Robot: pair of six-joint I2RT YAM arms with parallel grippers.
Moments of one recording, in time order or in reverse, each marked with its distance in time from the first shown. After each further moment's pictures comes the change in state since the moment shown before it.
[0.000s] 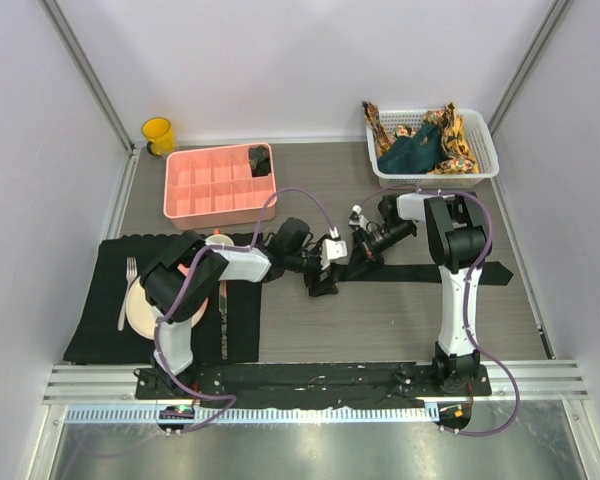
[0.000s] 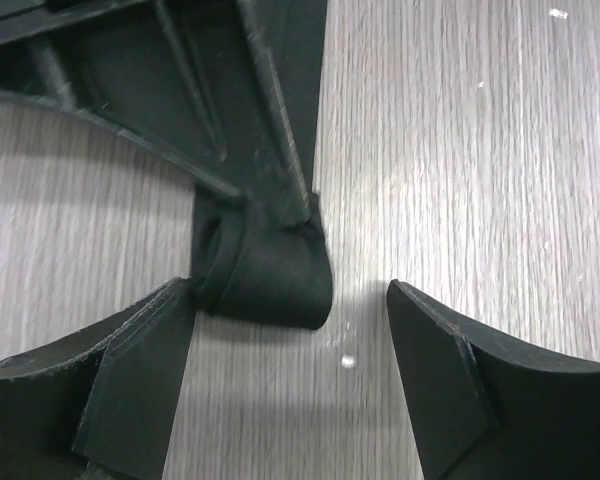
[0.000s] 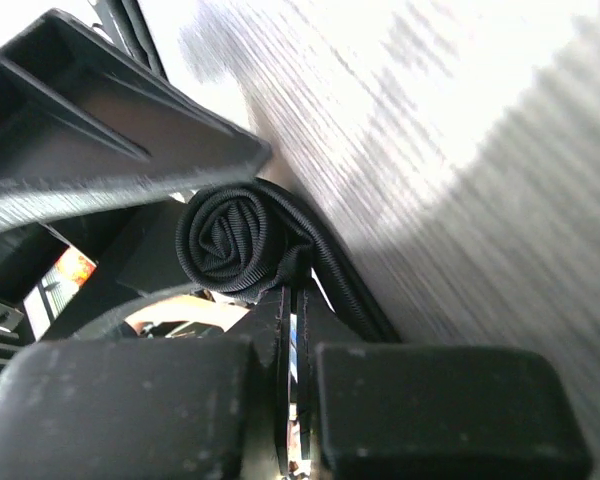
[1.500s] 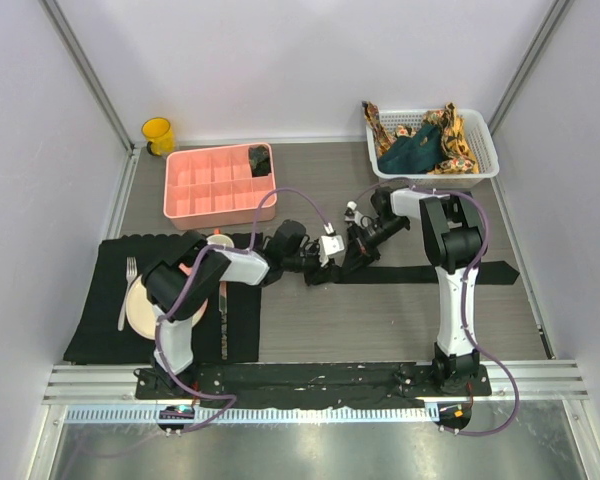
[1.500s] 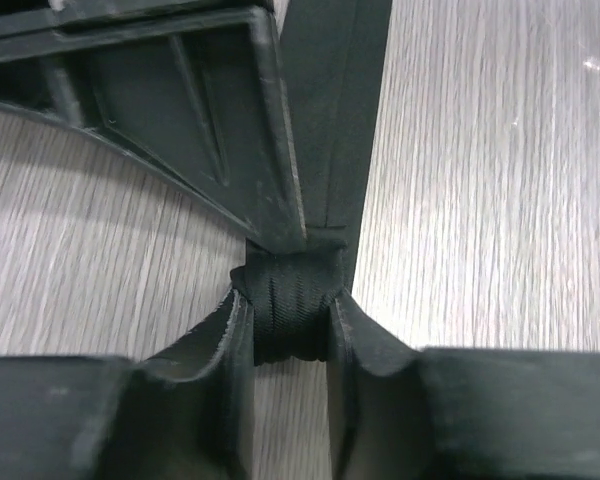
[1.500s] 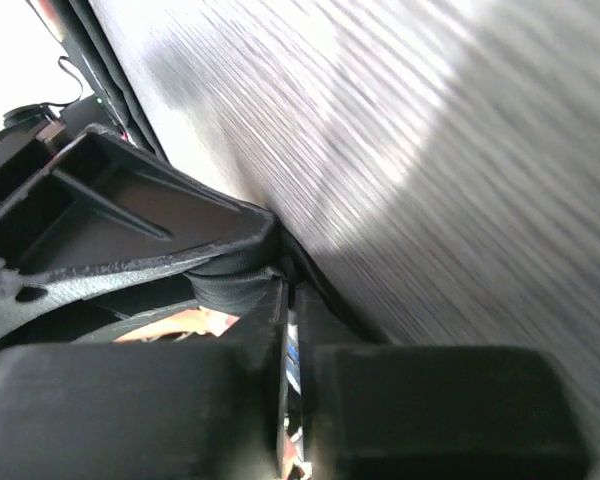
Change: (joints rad) left arm 0.009 0.048 -0.045 0.211 -0.016 -0.169; right arm 0.040 0.000 0.060 0.022 0.082 0.096
